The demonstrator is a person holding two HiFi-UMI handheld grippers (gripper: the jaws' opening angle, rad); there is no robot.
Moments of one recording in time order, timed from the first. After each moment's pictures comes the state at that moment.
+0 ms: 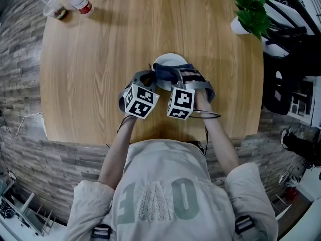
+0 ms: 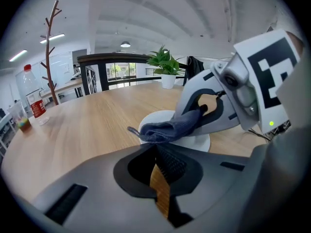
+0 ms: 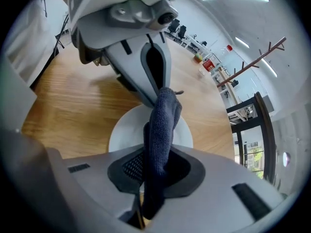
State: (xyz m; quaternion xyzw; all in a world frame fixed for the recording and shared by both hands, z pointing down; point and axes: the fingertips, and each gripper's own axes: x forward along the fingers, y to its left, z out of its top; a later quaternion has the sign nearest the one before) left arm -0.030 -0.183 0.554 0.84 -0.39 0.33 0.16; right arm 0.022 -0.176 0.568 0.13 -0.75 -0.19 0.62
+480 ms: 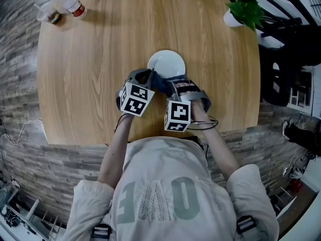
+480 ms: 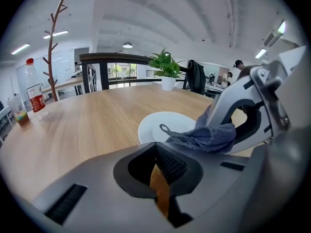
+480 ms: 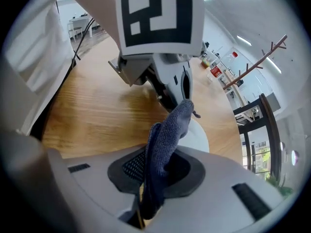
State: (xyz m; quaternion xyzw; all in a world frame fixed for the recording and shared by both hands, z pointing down) left arm -0.030 -0.179 0.554 0.85 -0.39 0.31 0.18; right arm 0.015 -0.110 0.560 0.10 -0.77 -0.17 0.61
